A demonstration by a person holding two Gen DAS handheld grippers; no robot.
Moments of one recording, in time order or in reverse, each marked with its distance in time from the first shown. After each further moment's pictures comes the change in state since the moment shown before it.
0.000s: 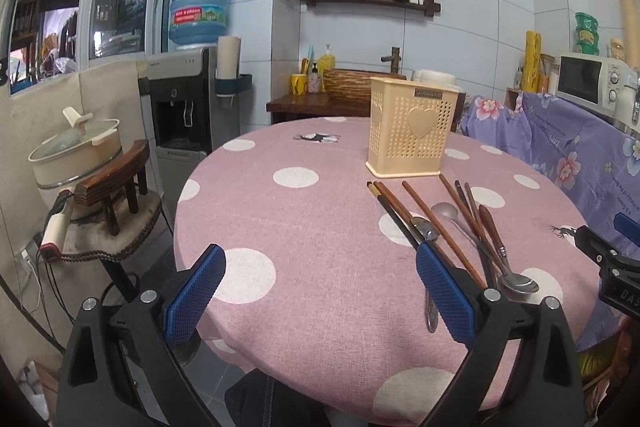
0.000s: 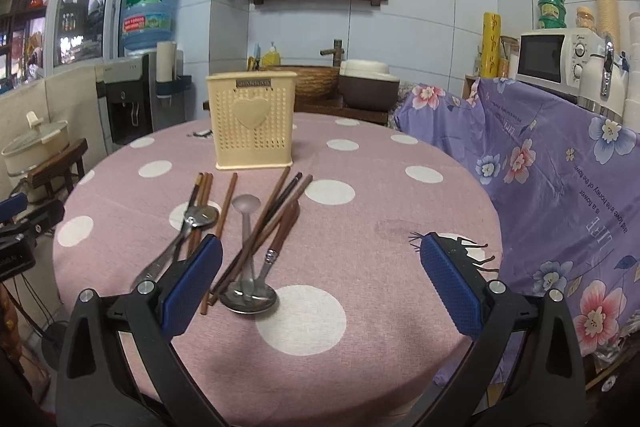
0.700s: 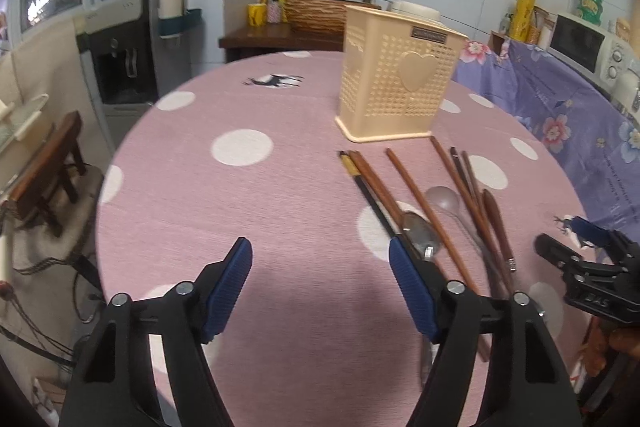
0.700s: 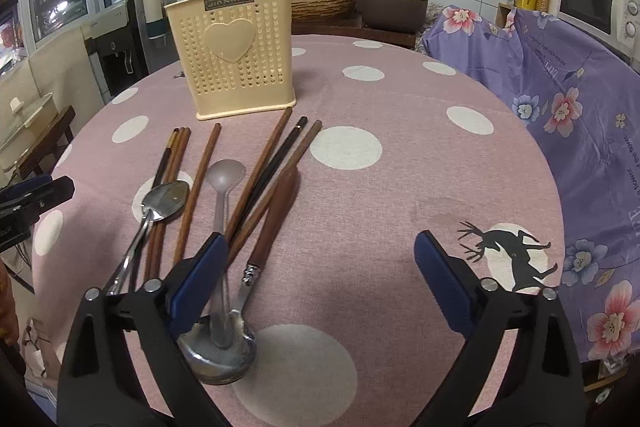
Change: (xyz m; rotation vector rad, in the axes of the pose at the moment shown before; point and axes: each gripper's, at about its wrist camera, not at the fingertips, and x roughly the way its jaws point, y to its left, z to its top) left arm 0.092 -0.016 0.039 0.034 0.290 -0.163; right arm 0.113 -0.008 0.023 0.025 0.308 0.076
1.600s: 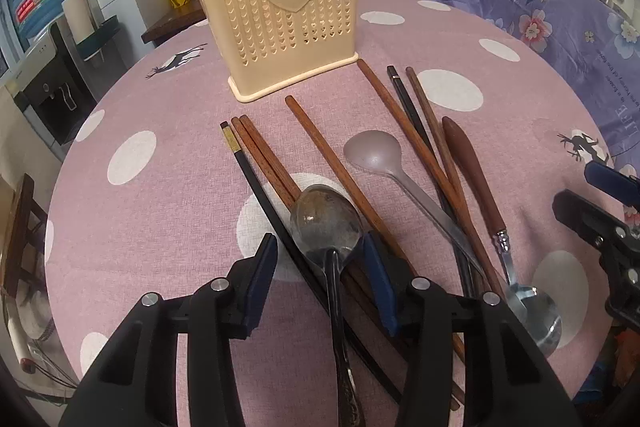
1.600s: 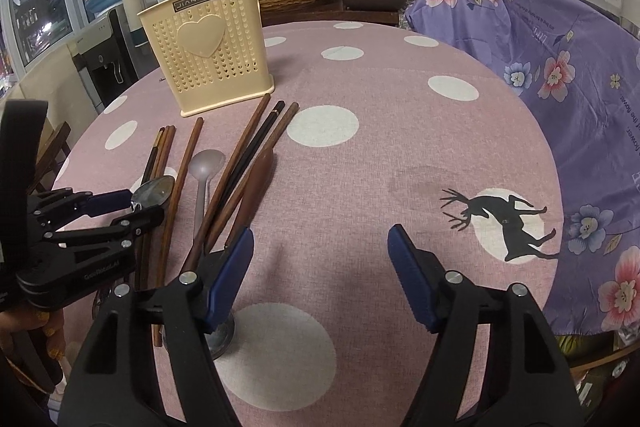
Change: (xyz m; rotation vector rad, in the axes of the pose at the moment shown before) left arm 0.069 -0.080 0.008 0.271 0.208 0.018; right arm -0.002 -0.024 -0.008 0.099 0.050 0.029
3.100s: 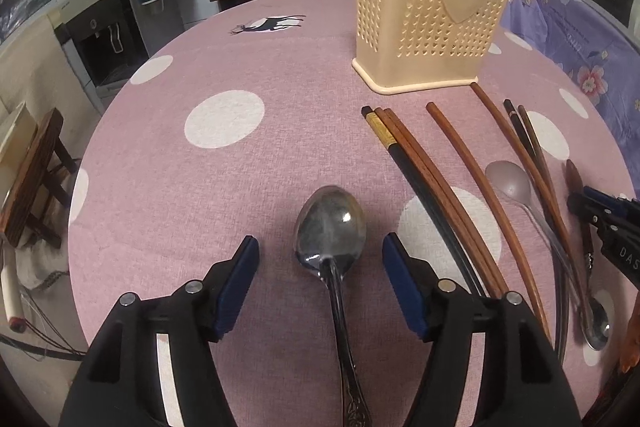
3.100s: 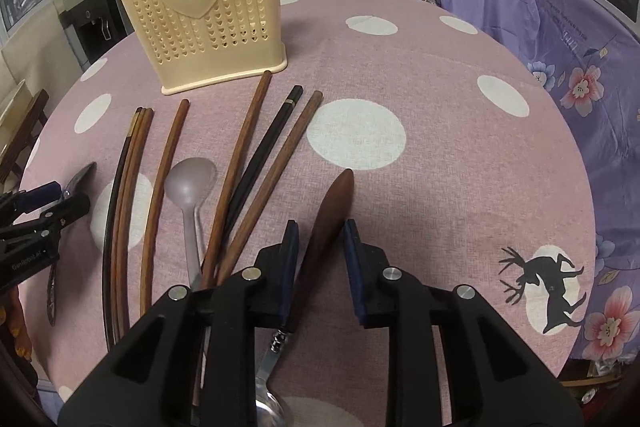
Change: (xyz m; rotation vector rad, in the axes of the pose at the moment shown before) left arm 0.011 0.083 -0.001 -0.204 0.030 0.067; right arm 0.070 0.035 0.045 -0.081 0.165 -0.051
